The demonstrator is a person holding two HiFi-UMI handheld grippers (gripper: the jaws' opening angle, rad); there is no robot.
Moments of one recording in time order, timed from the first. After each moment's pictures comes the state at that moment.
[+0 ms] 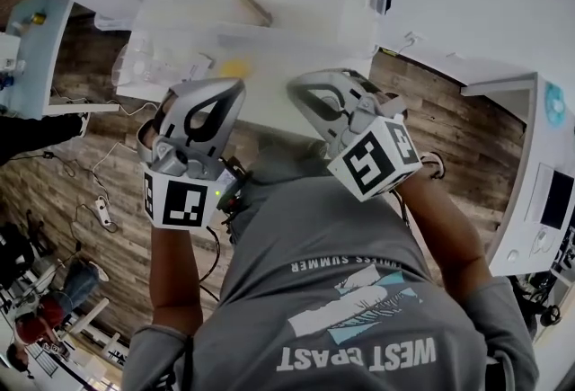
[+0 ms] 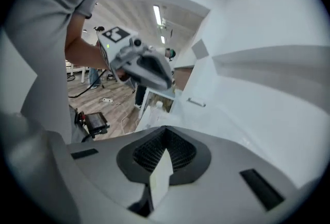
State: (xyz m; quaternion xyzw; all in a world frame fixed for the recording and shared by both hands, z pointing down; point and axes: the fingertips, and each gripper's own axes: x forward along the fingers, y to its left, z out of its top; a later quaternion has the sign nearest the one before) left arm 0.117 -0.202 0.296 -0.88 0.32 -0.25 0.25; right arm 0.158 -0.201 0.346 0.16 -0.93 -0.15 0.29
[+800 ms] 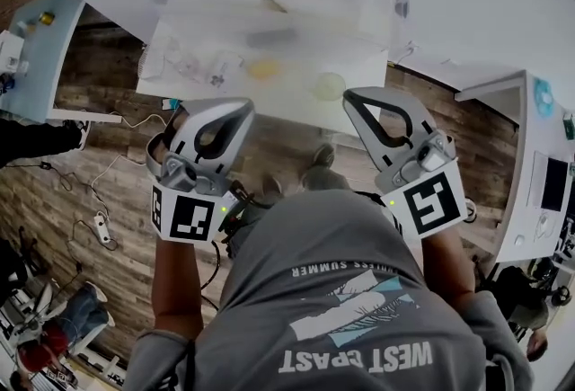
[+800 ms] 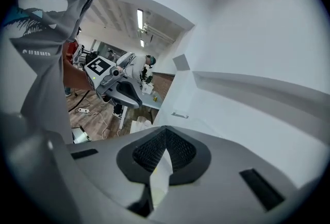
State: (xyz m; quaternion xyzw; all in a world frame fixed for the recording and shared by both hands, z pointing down) left arm 0.022 -0.129 0.277 -0.89 0.31 -0.20 0.26; right arm 0.127 -0.134 0.255 0.30 -0.91 -0.15 0.25
